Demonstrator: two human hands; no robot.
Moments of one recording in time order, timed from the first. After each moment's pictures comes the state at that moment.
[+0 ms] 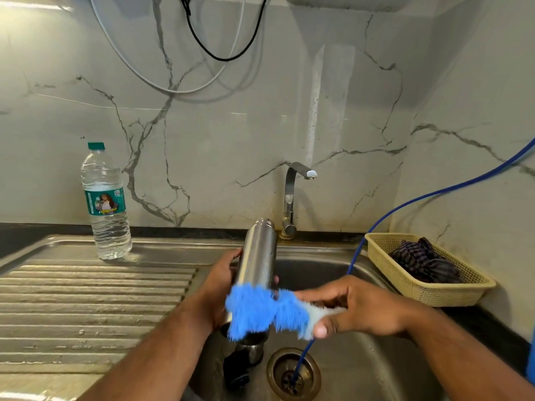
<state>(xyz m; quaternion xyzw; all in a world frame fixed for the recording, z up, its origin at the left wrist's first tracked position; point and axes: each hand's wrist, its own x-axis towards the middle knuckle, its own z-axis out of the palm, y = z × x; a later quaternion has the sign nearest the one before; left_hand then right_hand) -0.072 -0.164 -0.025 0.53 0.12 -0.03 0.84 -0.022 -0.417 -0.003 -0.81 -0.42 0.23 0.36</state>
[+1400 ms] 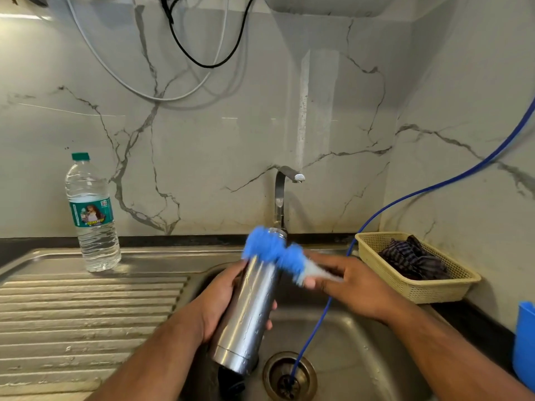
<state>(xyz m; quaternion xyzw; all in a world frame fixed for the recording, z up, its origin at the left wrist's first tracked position) -0.071 -0.168 -0.027 0.63 0.07 -0.09 0.77 0.001 -0.418 -0.014 -0.85 -0.33 -0.03 0.41</state>
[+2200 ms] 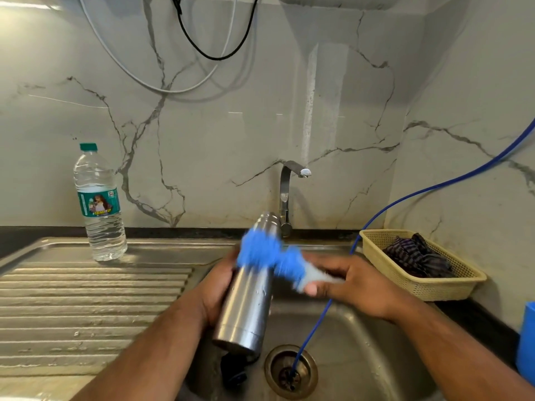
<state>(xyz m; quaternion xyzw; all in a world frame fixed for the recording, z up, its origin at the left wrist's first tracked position) -0.061 -0.161 -0.030 0.56 0.06 -0.07 0.82 -0.008 -0.419 -0.010 -0.83 -0.37 0.05 0.41</state>
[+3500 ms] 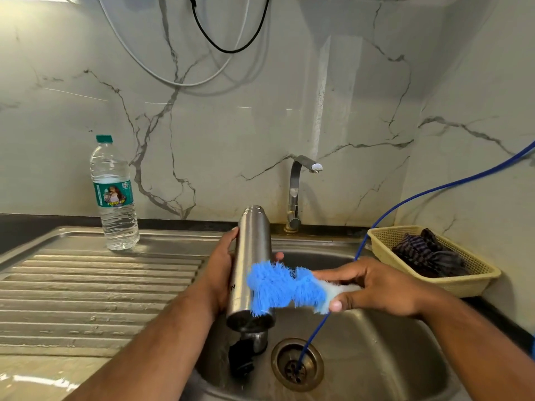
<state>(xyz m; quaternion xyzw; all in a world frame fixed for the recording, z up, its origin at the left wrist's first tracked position) -0.063 -0.156 -0.027 0.44 0.09 -0.07 0.89 -0.017 -0.431 0.007 -0.81 -0.42 0.17 0.37</state>
